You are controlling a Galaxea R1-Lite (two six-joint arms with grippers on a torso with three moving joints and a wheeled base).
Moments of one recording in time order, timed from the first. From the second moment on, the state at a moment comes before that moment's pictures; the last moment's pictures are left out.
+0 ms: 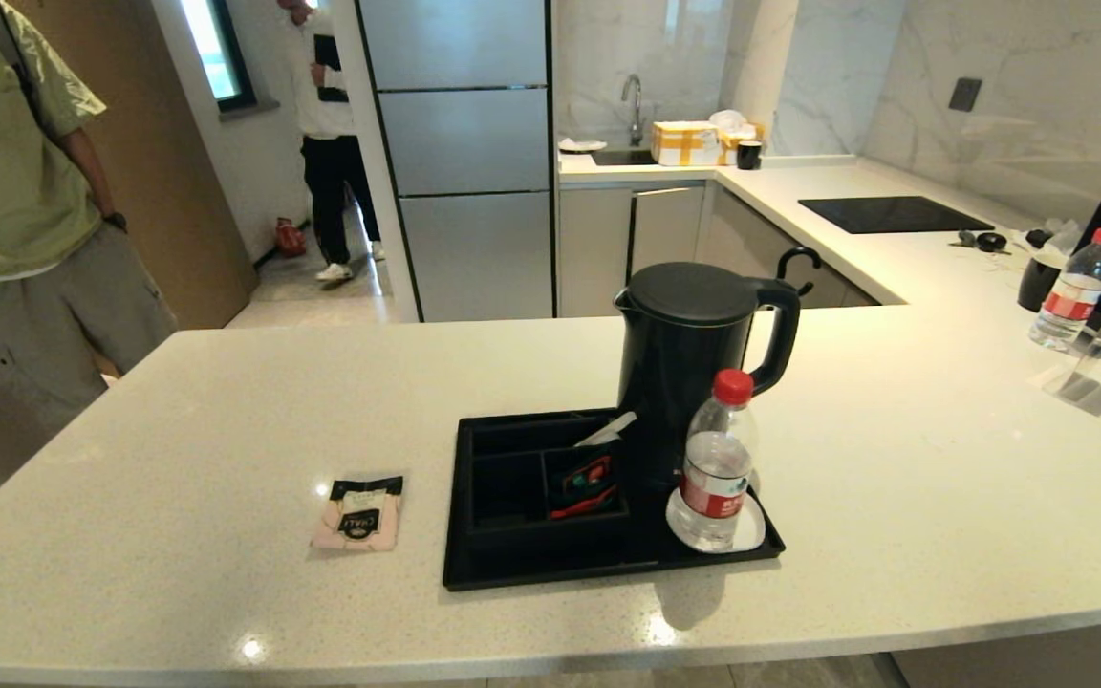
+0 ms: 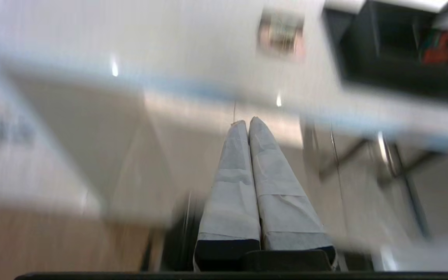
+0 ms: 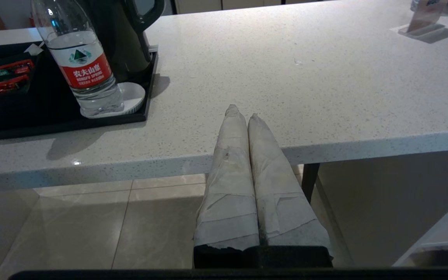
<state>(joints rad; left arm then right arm) 0.01 0.01 -0.56 0.80 0.06 -0.20 0.00 0.00 0.00 0.00 -0.01 0.02</state>
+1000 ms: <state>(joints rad) 0.01 0.00 0.00 0.00 -0.01 0.05 0.00 0.00 0.00 0.00 -0.01 0.02</state>
